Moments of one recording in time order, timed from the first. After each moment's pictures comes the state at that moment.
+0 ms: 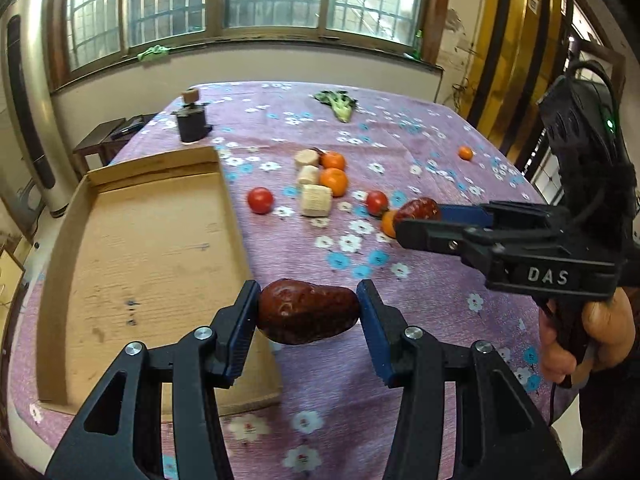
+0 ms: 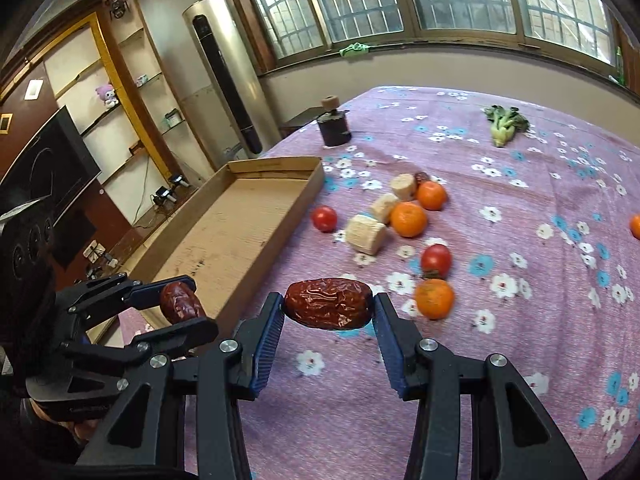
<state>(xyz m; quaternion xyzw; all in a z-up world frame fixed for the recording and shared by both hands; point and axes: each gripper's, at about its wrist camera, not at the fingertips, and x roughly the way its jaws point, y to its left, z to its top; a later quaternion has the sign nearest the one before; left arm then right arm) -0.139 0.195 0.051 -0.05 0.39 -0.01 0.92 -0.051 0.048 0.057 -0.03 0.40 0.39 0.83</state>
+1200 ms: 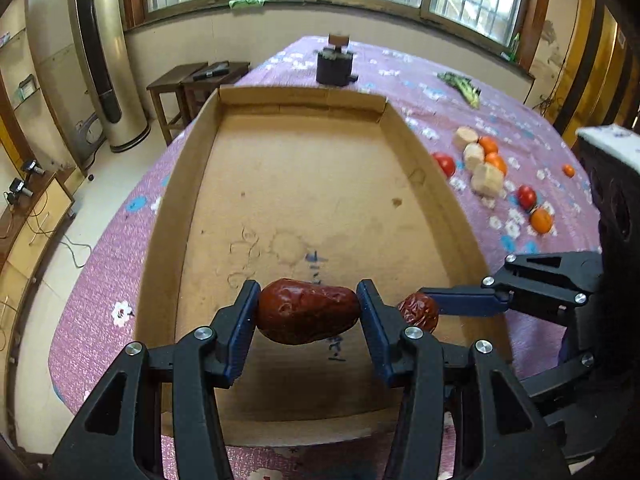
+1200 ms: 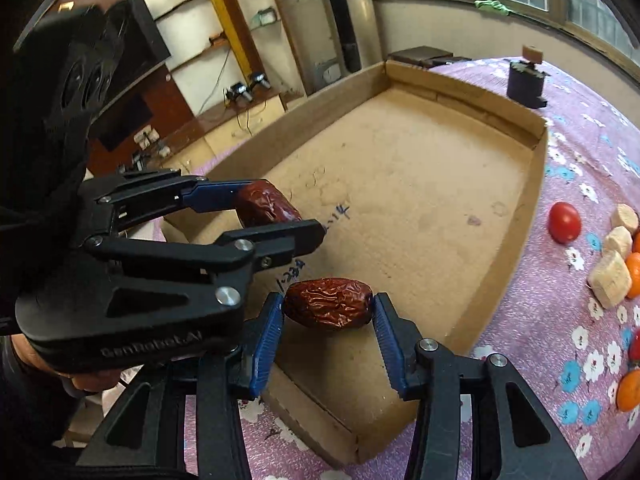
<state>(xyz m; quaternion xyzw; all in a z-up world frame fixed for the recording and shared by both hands) -0.144 0.318 -0.001 -0.09 0.45 0.12 0.88 -0.106 0.235 -0.005 -0.19 0.45 0.52 0.70</state>
